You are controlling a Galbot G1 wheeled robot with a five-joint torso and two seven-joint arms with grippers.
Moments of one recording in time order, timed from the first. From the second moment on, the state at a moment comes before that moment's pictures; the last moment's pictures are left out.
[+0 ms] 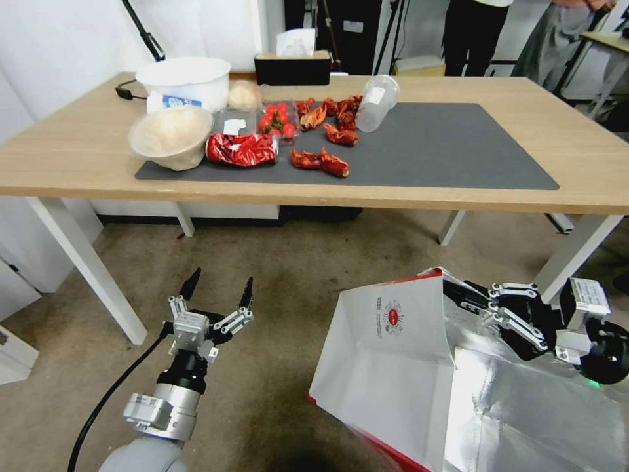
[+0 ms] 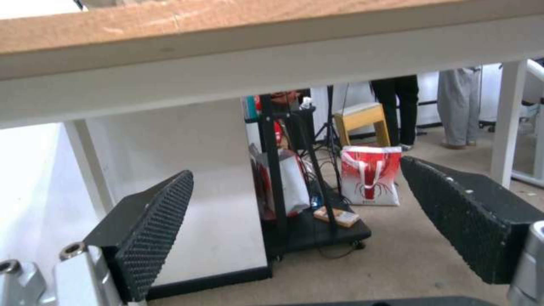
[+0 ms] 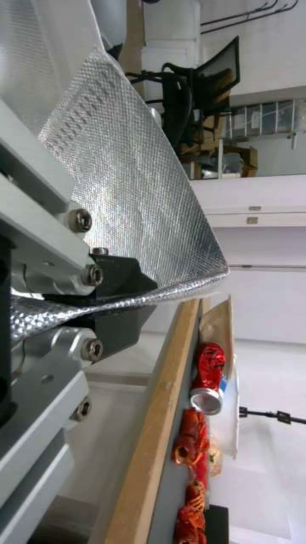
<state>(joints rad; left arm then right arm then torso) 1.76 -1.27 -0.48 -2.27 -0.13 -0.18 -0.06 -1.65 0.87 1.06 2.23 0.99 -0.13 -1.08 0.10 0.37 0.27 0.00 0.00</state>
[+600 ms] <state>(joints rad) 1.75 -1.27 -0.48 -2.27 -0.14 -0.17 -0.06 -1.65 0.87 1.06 2.23 1.00 -0.12 -1.08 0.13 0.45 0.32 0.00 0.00</state>
